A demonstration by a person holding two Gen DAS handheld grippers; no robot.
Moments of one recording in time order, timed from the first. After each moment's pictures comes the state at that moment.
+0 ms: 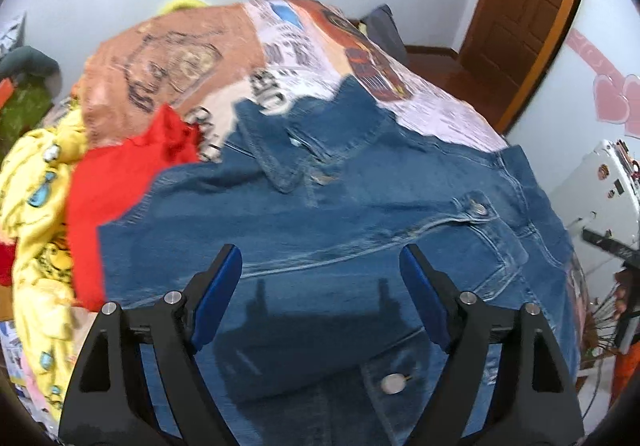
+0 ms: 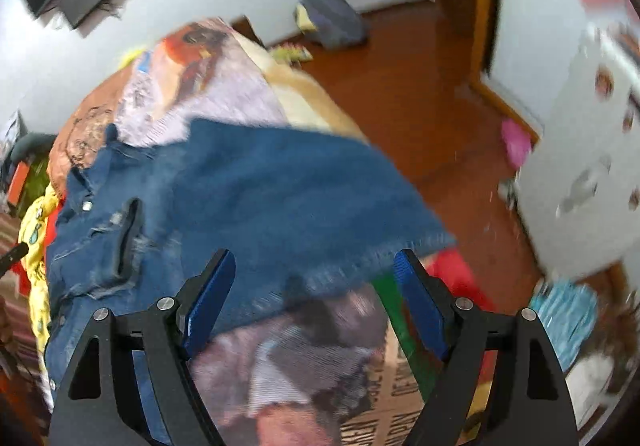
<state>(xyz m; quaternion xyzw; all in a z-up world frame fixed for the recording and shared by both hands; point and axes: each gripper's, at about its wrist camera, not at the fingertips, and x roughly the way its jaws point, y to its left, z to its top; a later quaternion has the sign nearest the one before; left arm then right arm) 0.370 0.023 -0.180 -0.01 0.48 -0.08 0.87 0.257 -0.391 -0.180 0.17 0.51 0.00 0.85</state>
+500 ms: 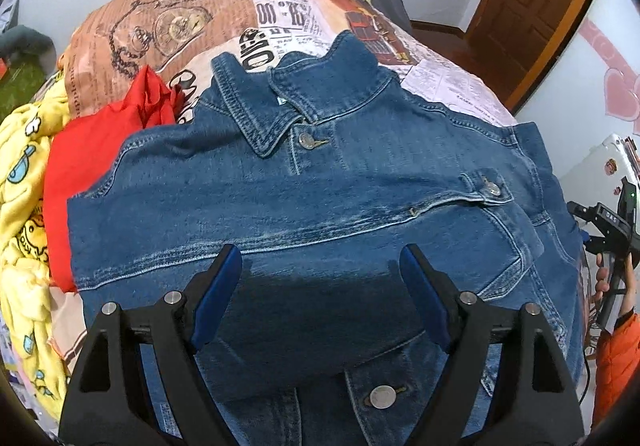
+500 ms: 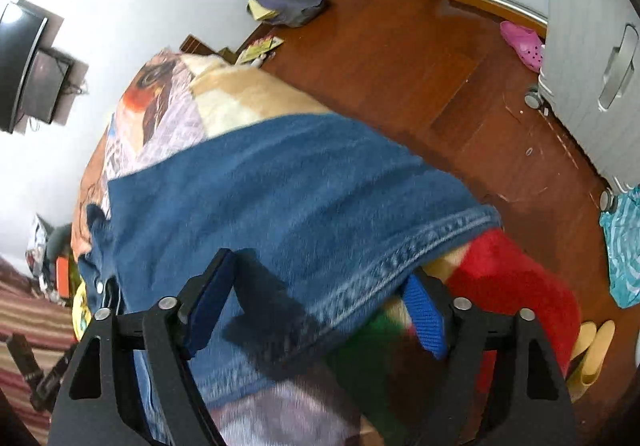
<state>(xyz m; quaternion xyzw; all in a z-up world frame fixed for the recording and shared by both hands) 0.380 0.014 -0.214 -0.02 0.52 -0.07 0.85 0.294 -0.436 -0.236 0.34 0.49 -0.01 0.81</state>
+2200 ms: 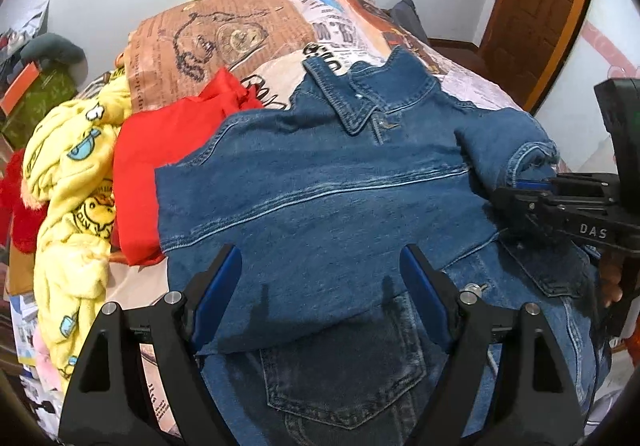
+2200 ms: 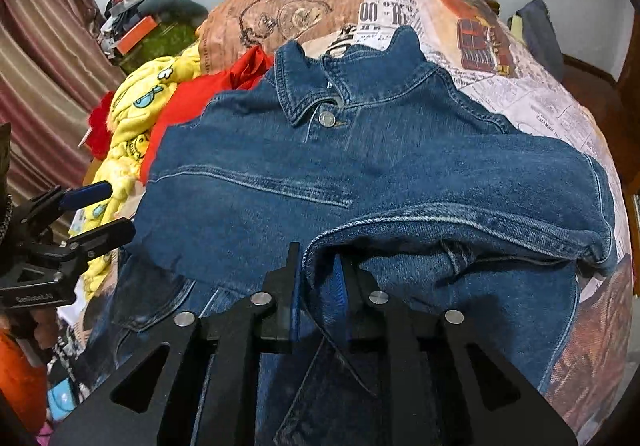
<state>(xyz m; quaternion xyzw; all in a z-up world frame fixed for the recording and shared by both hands) 0.305 0.083 -0.189 0.01 0.48 -0.04 0.88 0.303 -0.112 -0.153 0.00 0.52 0.29 0.80</state>
